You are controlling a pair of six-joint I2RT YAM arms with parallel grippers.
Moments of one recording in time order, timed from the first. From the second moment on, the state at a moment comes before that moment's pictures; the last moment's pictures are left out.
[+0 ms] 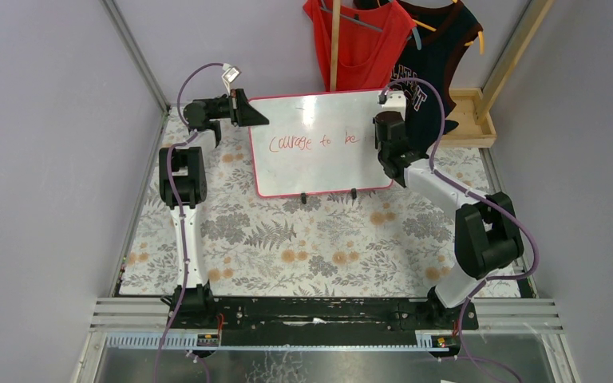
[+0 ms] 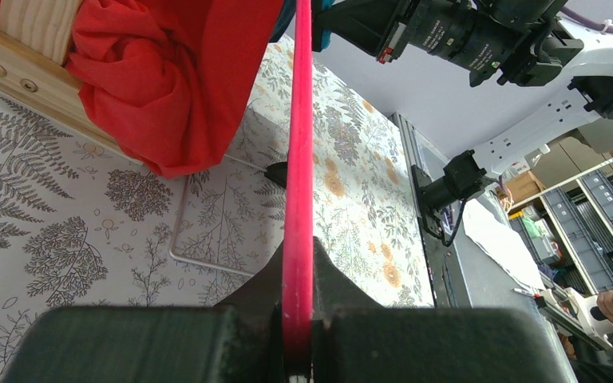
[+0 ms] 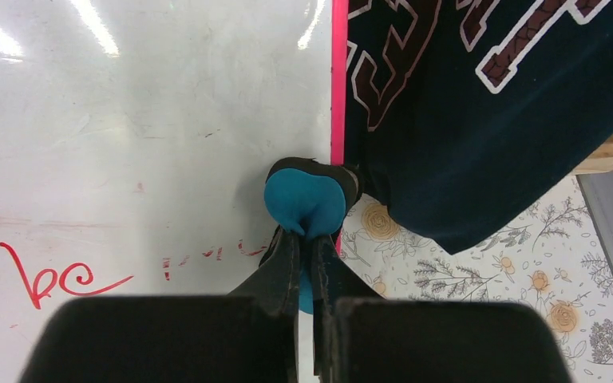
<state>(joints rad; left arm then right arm) 0.09 2.49 1.89 1.53 1.53 -1.60 0.40 1.65 1.17 0.07 0.54 0.08</state>
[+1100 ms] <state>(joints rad) 0.09 2.49 1.88 1.53 1.53 -1.59 0.55 1.70 1.18 0.04 0.45 0.10</state>
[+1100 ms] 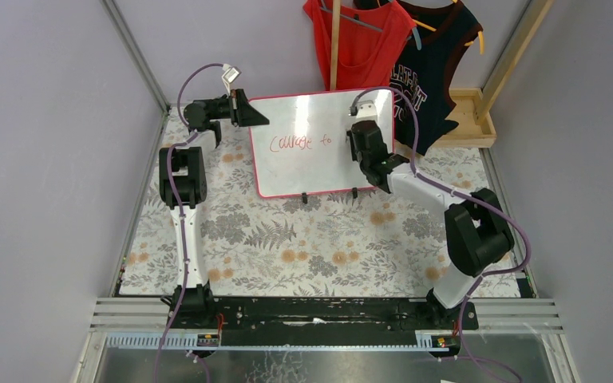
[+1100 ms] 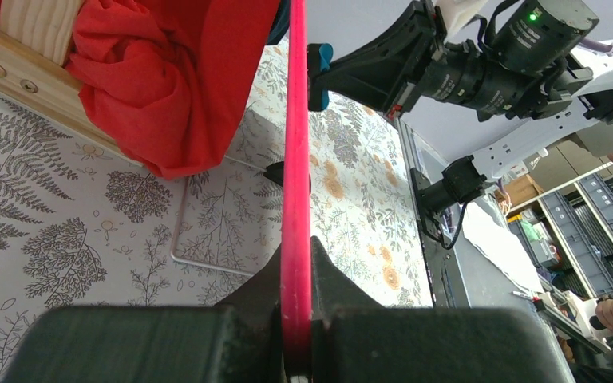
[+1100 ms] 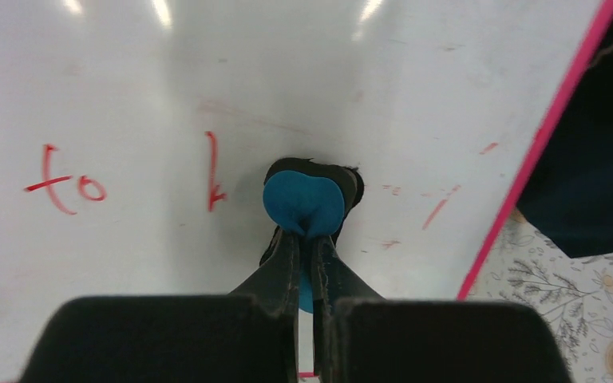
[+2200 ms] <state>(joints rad) 0.09 2.49 1.88 1.53 1.53 -1.59 0.38 1.68 1.36 -0.07 0.45 0.05</state>
